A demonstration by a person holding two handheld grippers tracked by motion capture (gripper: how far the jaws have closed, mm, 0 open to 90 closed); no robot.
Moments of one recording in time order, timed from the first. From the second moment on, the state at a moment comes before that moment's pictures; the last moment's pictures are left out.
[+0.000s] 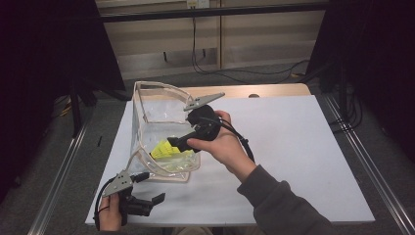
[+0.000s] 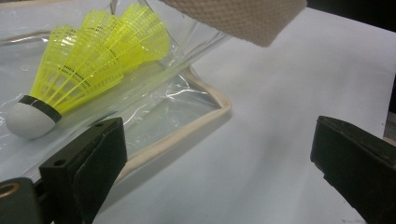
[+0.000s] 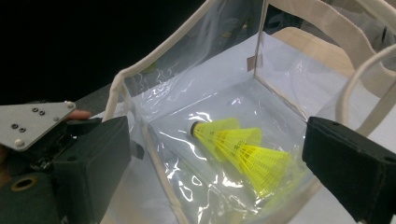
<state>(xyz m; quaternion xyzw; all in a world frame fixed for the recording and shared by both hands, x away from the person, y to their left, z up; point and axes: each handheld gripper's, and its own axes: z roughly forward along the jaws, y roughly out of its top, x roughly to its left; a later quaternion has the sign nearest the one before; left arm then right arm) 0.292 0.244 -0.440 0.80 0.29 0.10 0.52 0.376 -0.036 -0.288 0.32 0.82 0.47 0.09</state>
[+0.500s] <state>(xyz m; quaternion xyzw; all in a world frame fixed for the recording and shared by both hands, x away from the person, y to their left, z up) 0.292 0.242 -0.440 0.80 0.29 0.11 0.52 0.368 -0.068 -0.293 0.31 0.82 0.47 0.09</state>
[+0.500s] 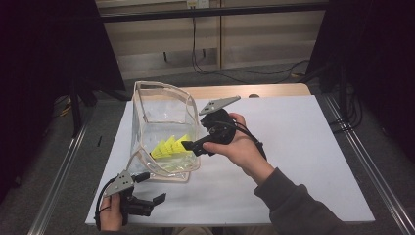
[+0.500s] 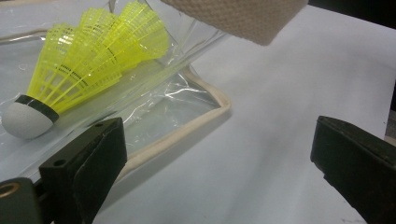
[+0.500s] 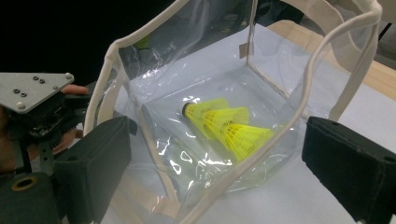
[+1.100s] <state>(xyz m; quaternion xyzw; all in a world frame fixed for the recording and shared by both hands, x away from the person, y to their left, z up) 0.292 0.241 -0.440 0.80 0.29 0.11 0.52 0.362 -0.112 -0.300 0.30 0.83 0.46 0.10</state>
